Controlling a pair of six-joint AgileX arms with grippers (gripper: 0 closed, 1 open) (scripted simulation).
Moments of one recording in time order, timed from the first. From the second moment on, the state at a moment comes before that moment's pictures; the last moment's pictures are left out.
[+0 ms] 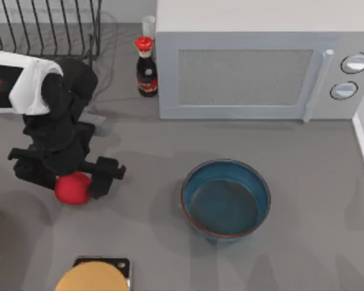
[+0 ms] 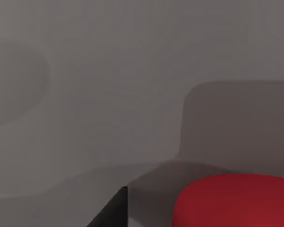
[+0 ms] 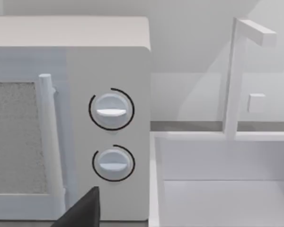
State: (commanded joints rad) left arm -0.32 1.97 1.15 -0.74 0.00 -0.06; right arm 0.00 0.00 0.00 0.00 0.00 0.00
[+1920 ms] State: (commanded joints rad) left arm -0.31 1.82 1.40 -1.14 0.00 -0.03; right arm 0.00 0.00 0.00 0.00 0.00 0.00
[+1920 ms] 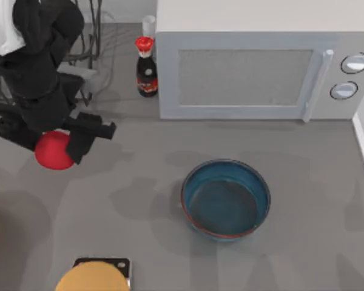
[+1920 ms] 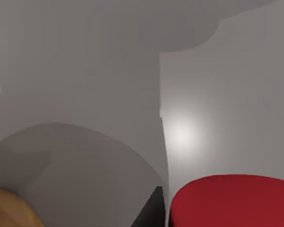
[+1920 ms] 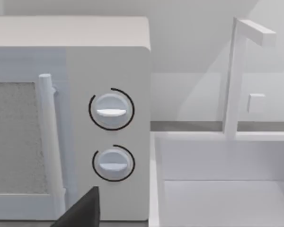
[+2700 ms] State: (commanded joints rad) left arm -0.06 1.67 1.36 -1.28 0.01 0.91; right arm 0.00 0.00 0.00 0.00 0.00 0.00
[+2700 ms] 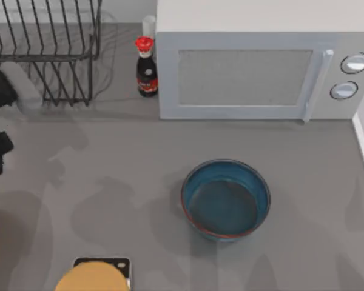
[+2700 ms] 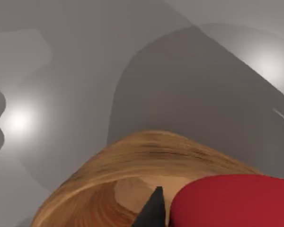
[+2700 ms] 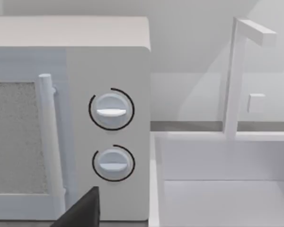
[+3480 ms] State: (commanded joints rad) left arm 0.18 1.46 1.26 -1.37 0.02 1.76; right arm 0.00 0.00 0.00 0.00 0.00 0.00
